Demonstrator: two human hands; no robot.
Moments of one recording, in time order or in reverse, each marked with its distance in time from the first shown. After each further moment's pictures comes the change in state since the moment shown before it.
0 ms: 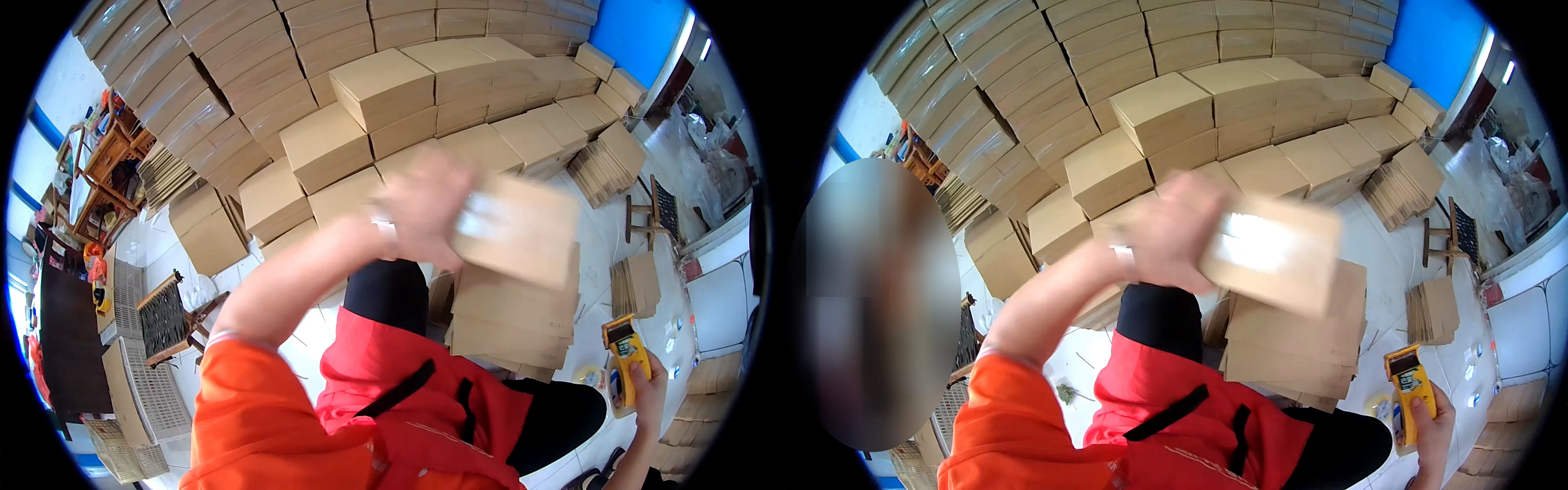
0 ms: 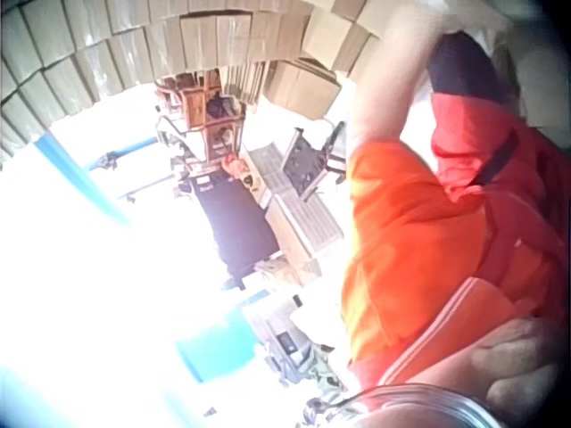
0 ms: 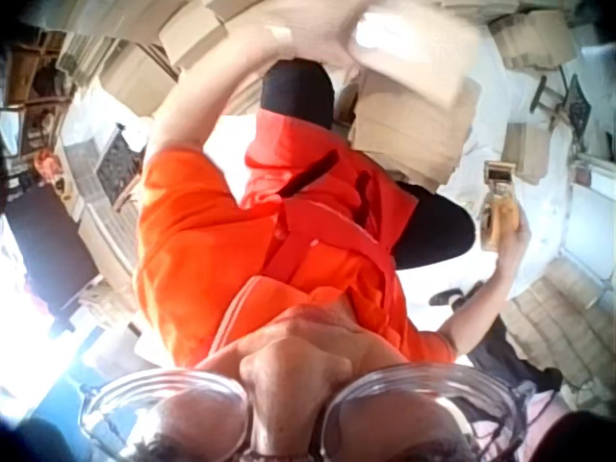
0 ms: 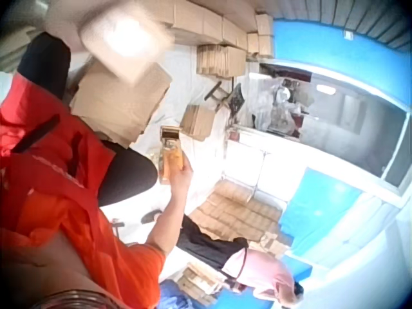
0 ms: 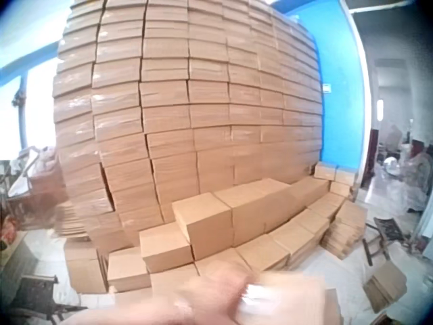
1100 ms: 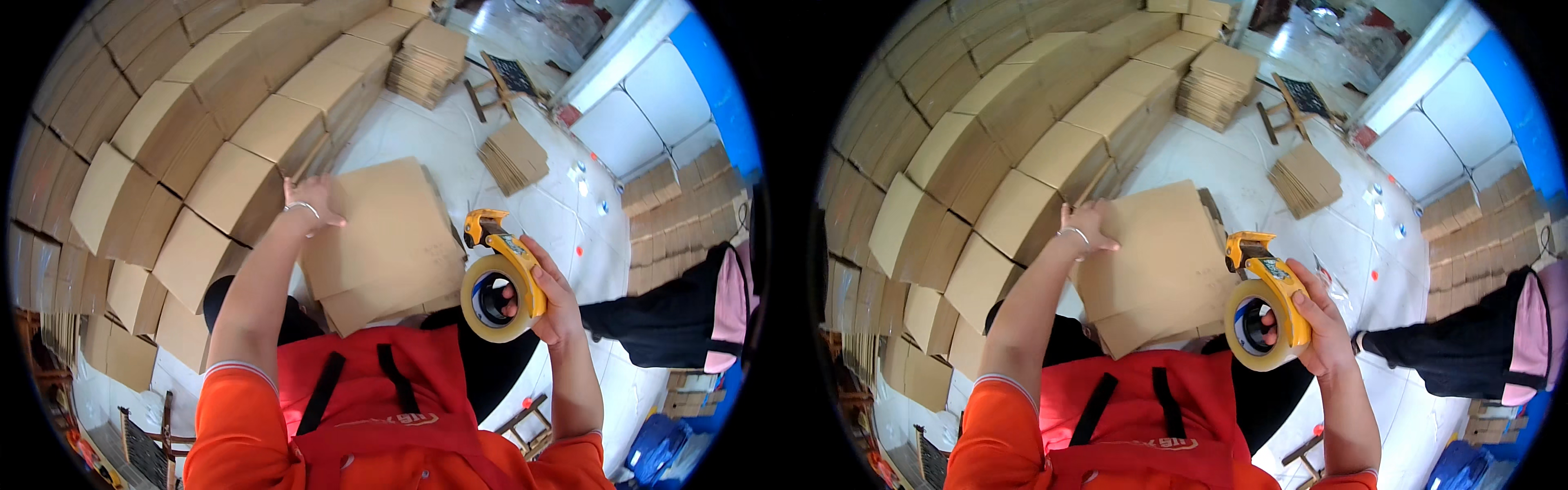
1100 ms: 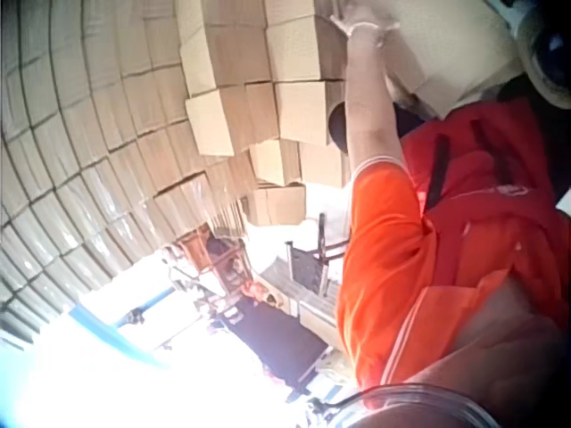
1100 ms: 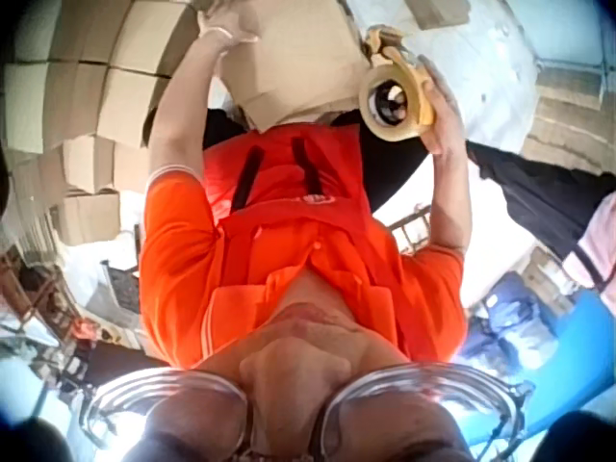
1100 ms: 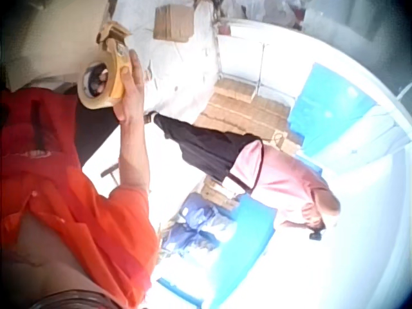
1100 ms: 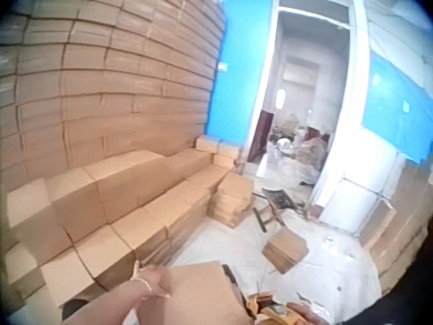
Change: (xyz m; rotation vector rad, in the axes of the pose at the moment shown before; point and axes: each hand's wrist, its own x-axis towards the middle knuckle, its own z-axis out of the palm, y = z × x) left_hand 0.127 0.027 0.214 0.162 -0.454 -0.129; right_hand -0.023 0.023 0.043 1.054 -0.136 0.028
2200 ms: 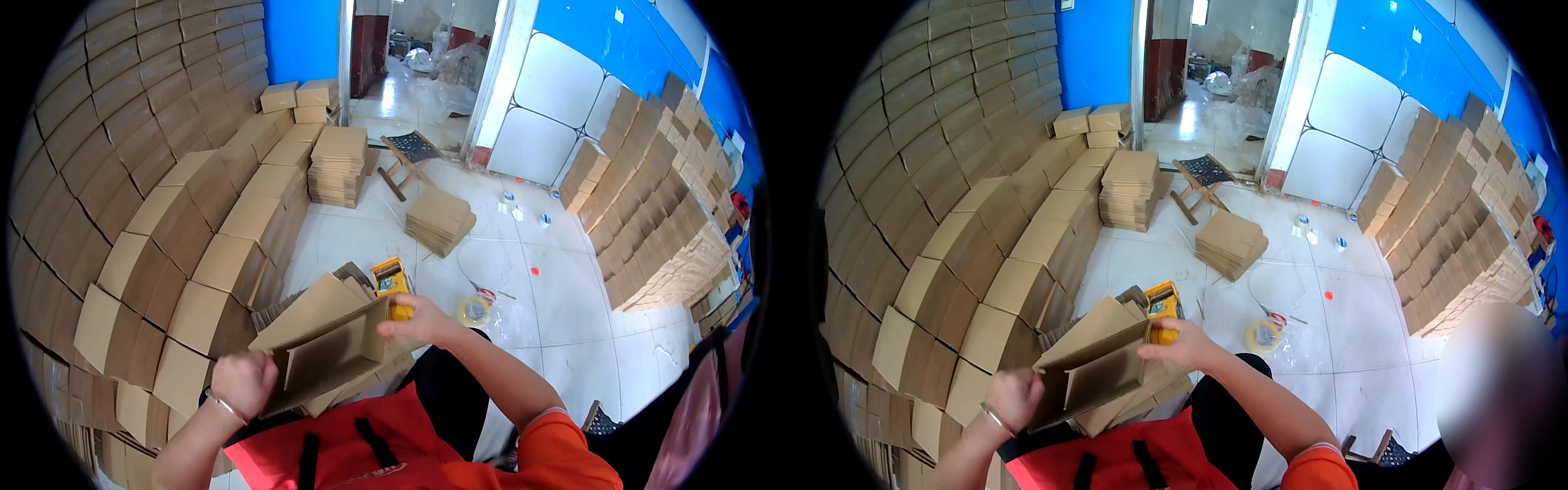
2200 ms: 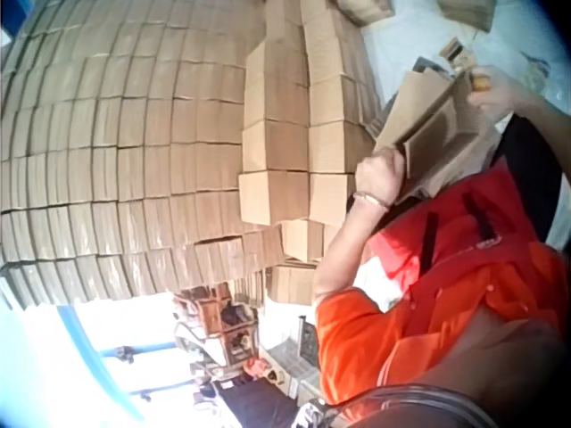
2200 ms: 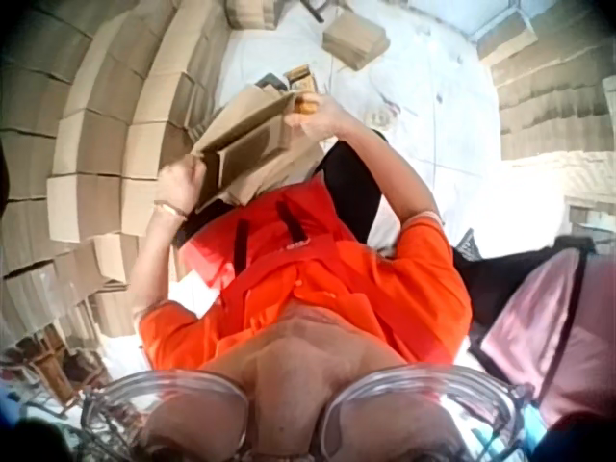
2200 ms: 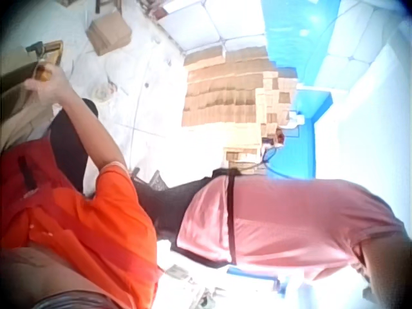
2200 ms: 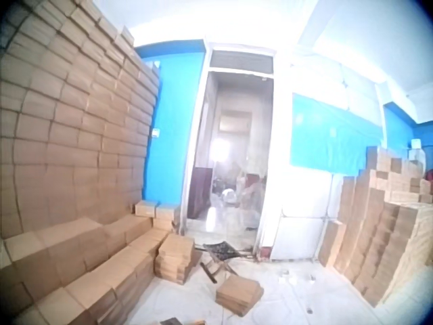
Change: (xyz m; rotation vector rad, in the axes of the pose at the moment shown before) left_hand -0.202 0.030 -0.089 -0.213 0.356 0.359; right_hand 0.054 0.020 -0.009 -0.688 -0.158 -0.188
